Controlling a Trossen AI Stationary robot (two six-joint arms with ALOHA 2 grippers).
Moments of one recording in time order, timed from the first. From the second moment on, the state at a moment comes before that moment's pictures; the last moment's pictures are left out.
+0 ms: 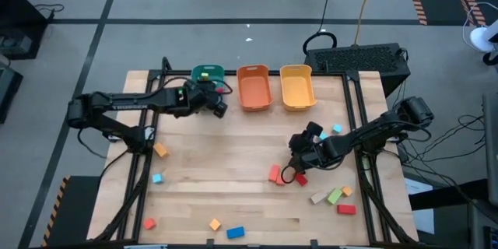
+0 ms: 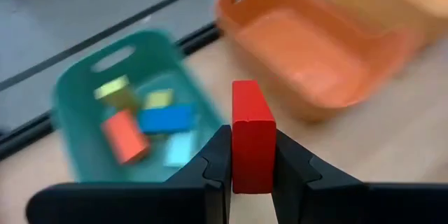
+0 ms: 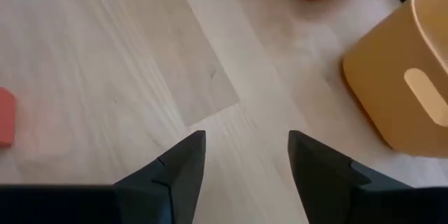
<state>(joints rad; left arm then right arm) 0.24 1.33 1.00 -0.61 -0.53 -0.54 0.33 1.49 0.73 -0.49 0.68 0.66</state>
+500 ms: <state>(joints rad) 0.52 1.47 1.00 -0.56 -0.48 -0.43 0.33 1.49 0.73 -0.47 0.62 0.67</state>
